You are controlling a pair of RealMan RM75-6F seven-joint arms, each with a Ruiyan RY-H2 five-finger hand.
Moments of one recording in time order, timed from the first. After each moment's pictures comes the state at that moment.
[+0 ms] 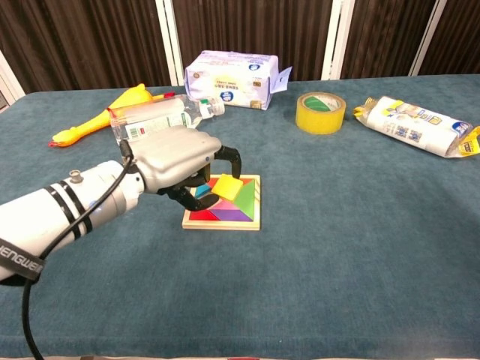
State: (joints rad) left arm -0.82 -1.77 -0.12 -1.26 1.42 0.97 0.36; right arm 0.12 -1.07 -0.06 -1.60 -1.66 1.40 0.00
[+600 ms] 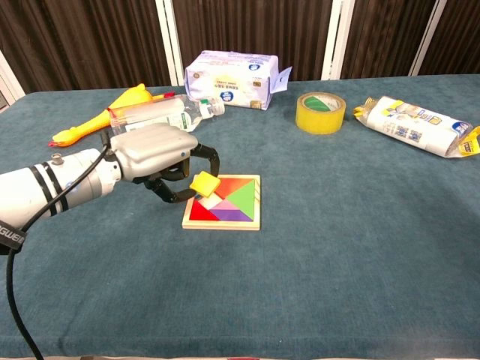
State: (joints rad) left arm -0.88 -1.73 -0.04 -1.03 1.58 0.95 0.02; right arm 0.13 -1.08 -0.06 -1.60 -1.64 1.38 -0.04
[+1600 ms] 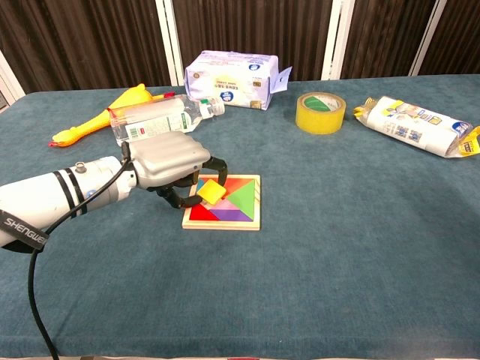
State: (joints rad) left arm -0.92 -1.84 0.01 -0.81 1.63 0.96 -0.02; right arm 0.12 -1.07 -0.05 -1.61 -1.63 1.38 -0.01
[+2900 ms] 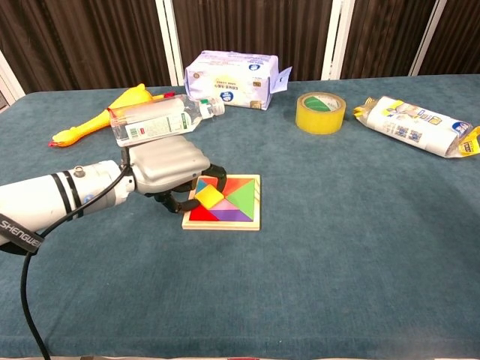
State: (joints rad) left arm -0.93 -1.83 0.04 -0.80 1.66 0.95 -0.01; right arm 0.12 -1.06 -0.05 -1.61 -1.62 1.39 -0.01
